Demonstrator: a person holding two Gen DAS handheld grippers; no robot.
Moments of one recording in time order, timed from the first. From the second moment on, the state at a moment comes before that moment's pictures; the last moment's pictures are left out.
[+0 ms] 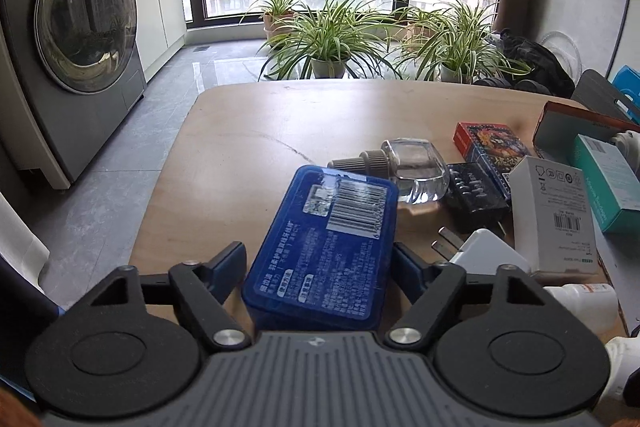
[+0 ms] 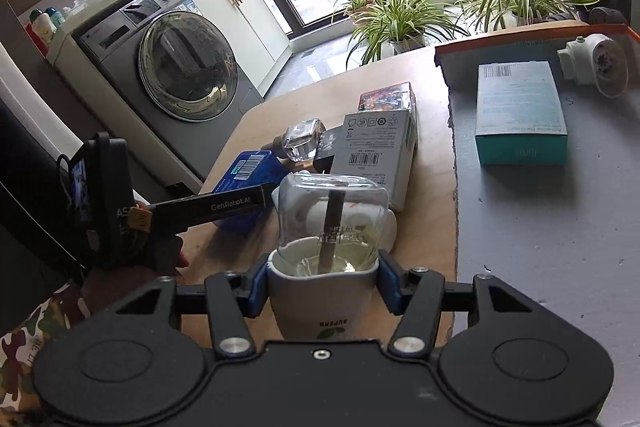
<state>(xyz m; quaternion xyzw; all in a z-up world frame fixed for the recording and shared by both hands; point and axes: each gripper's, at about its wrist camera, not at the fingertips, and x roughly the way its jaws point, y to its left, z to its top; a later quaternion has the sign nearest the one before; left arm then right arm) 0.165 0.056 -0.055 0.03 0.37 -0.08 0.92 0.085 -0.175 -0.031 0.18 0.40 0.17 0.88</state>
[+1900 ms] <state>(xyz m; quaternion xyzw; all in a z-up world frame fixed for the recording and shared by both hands) 0.018 -0.117 0.031 -0.03 0.31 -0.22 0.92 -0.028 -0.327 0.033 0.16 0.27 0.00 0.95</state>
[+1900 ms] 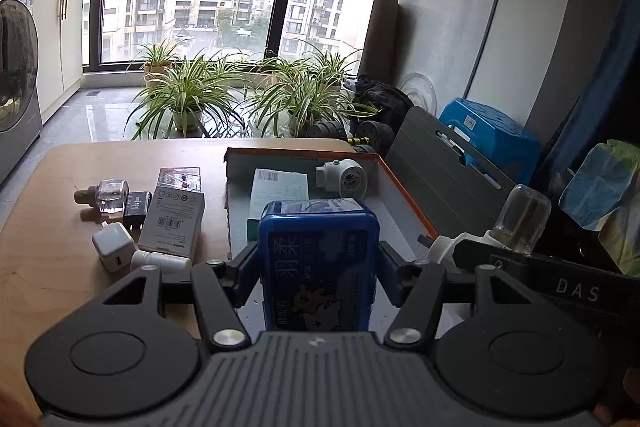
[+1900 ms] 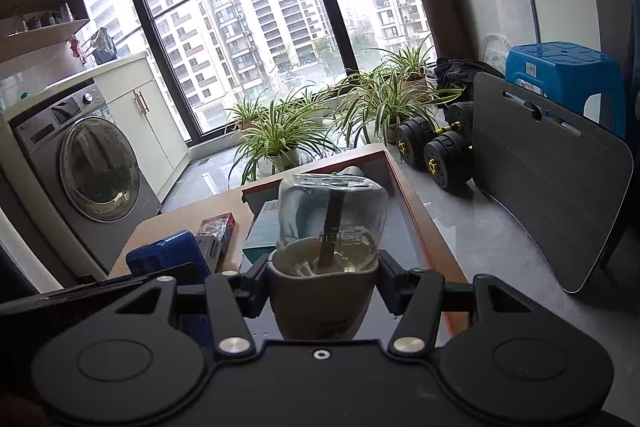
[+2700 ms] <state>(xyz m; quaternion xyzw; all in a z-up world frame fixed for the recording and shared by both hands) 0.016 -0.118 0.026 -0.03 0.33 -0.21 0.92 -0.022 -0.319 0.026 0.15 0.30 0.01 0.94</state>
